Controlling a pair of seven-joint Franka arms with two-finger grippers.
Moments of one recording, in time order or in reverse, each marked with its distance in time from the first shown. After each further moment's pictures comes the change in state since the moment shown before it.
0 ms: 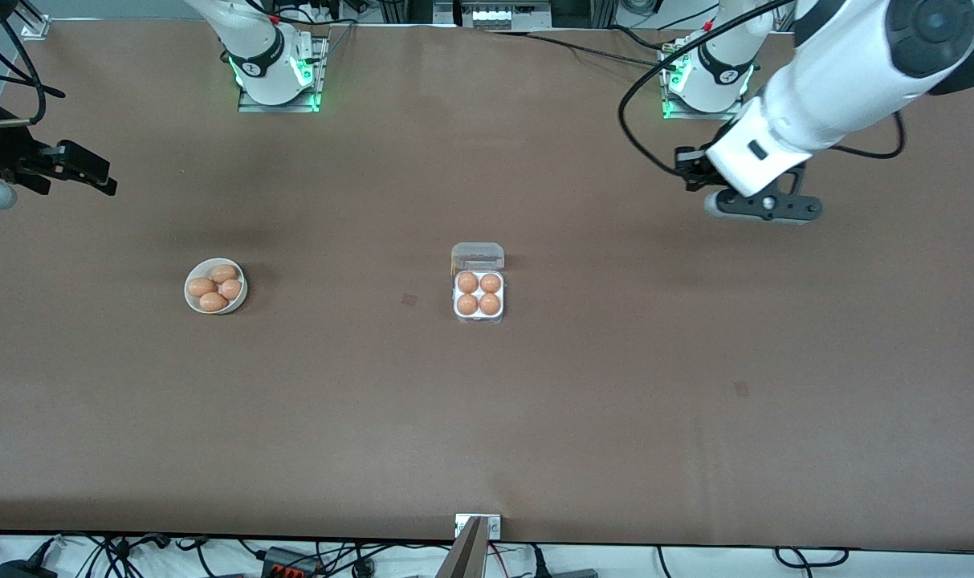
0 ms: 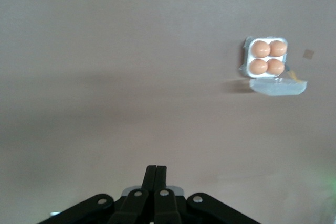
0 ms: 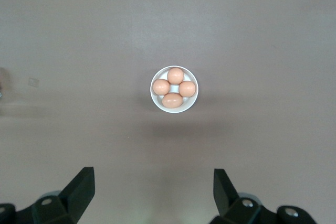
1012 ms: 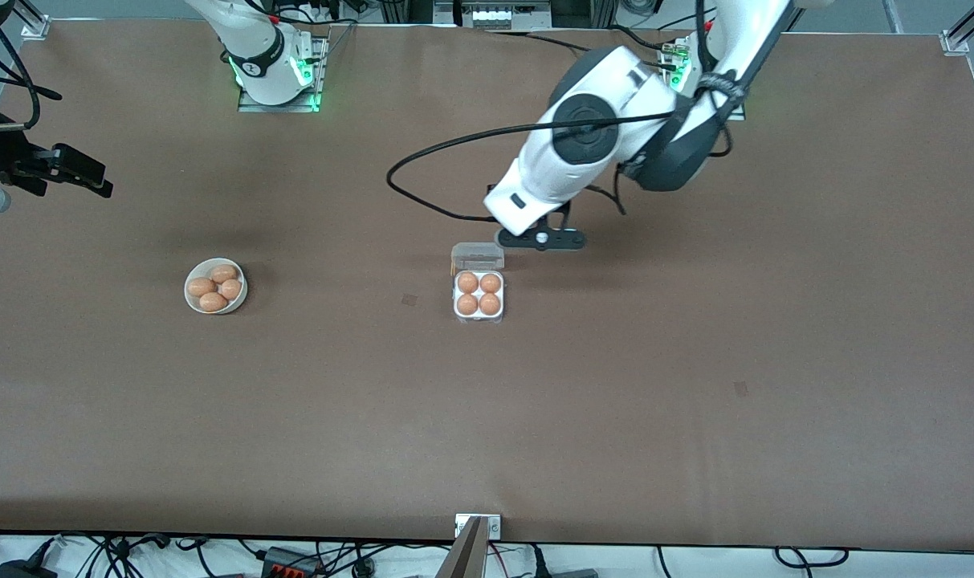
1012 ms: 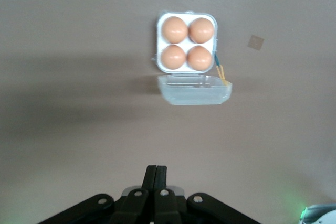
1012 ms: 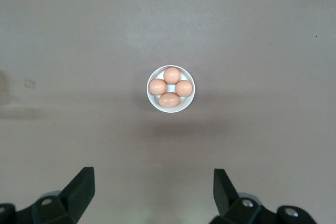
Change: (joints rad) left arm -0.372 0.370 -0.007 0.121 0.013 0.288 -0.335; right arm -0.015 0.004 -0.001 0.000 0.000 0.001 0.000
